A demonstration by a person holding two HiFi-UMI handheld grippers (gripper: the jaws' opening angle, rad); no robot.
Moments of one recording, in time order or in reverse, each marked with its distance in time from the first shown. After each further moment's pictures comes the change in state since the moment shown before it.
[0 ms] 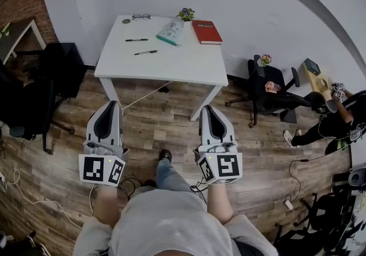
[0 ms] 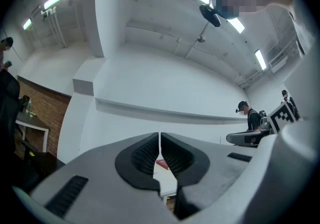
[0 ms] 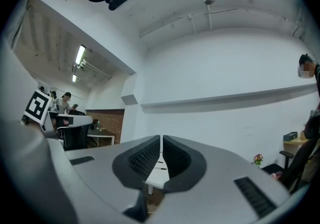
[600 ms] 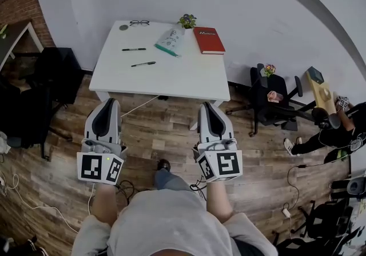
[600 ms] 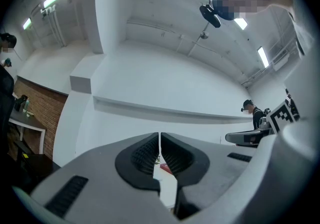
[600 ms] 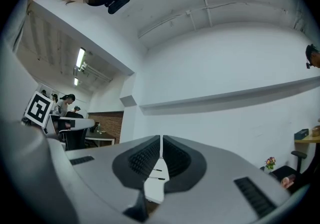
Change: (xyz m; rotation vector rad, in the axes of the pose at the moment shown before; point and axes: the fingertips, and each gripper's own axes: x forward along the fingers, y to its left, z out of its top) left arm 0.101 0.034 -0.016 0.005 -0.010 0.012; right arm 0.106 -0.036 -0.002 0.009 -0.027 0.053
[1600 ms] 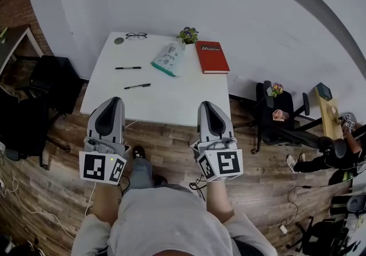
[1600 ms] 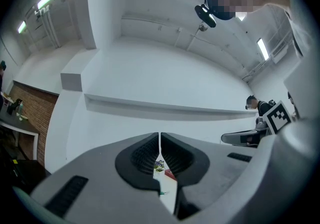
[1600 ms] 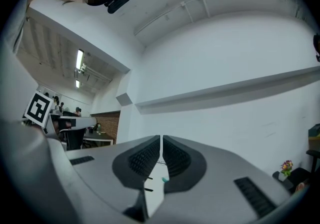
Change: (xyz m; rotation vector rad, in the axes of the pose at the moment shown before) left arm 0.157 0.009 -0.031 0.050 -0.011 0.003; right arm 0.140 -0.091 -0.022 0.015 -0.006 0.054
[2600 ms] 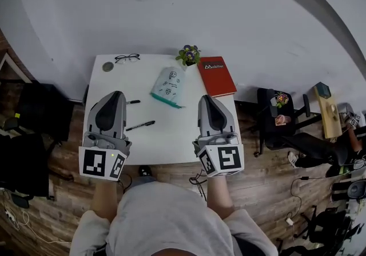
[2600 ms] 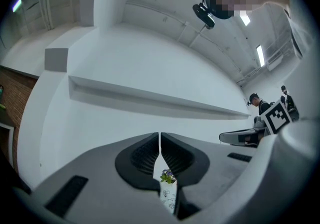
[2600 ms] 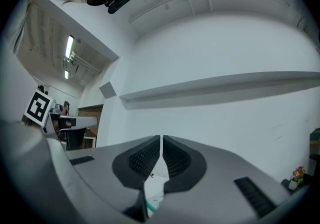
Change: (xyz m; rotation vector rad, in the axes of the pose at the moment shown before) left arm 0.208 0.129 -0.047 -0.034 0.006 -0.133; right arm 0.222 -0.041 -0.020 -0.035 0.011 -0.114
